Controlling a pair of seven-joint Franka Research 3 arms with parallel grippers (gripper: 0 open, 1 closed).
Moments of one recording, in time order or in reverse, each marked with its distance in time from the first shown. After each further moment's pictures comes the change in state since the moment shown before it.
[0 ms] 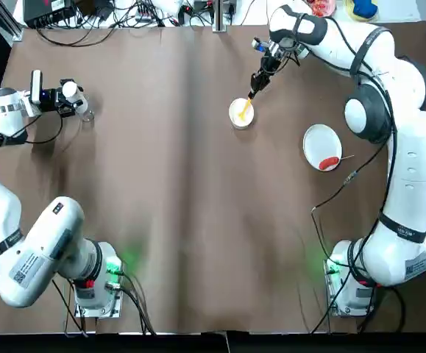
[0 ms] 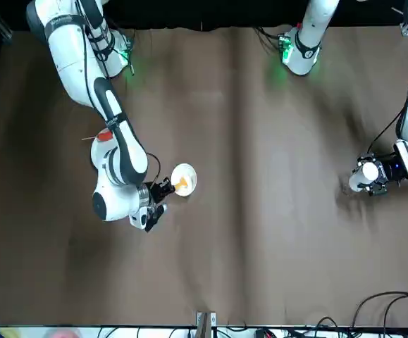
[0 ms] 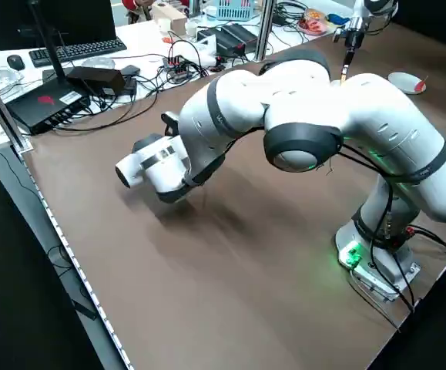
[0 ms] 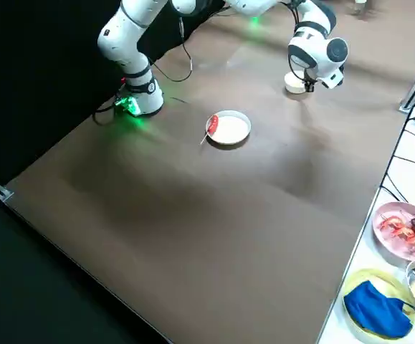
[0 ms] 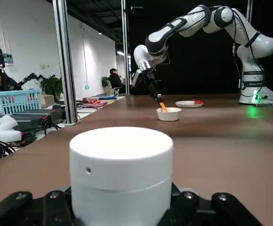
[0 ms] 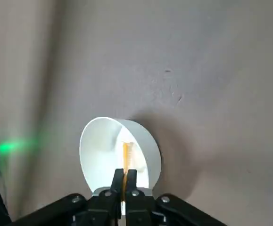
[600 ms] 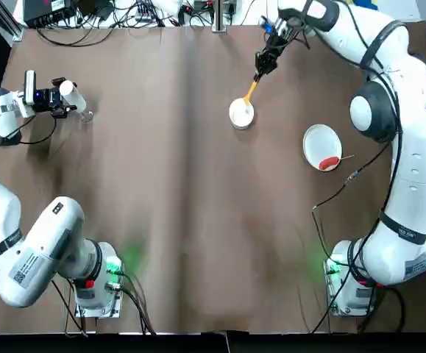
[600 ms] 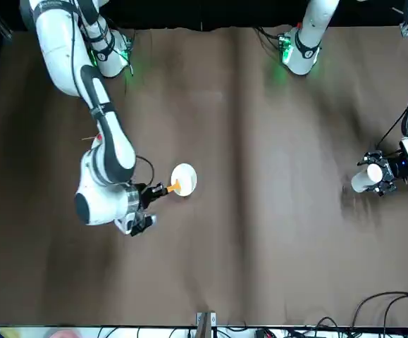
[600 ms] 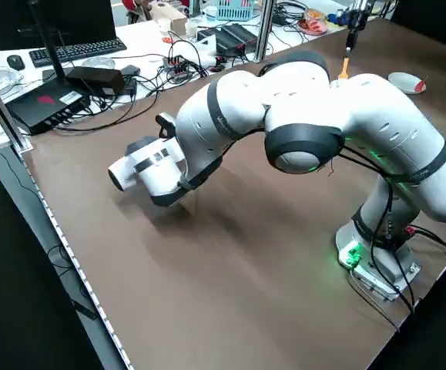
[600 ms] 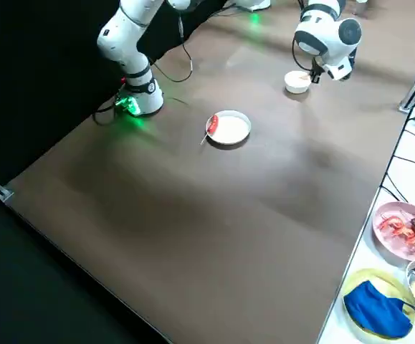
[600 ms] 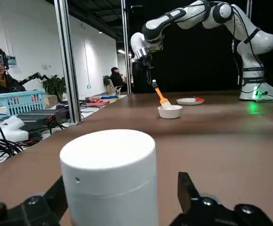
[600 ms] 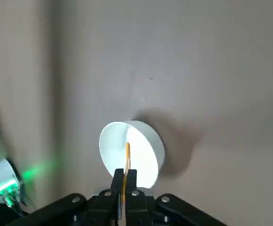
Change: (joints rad) left arm 0.004 0.000 0.028 0.037 0.000 -0.035 0.009; right arm -0.022 -0.042 -0.027 0.097 -0.045 -0.115 0.292
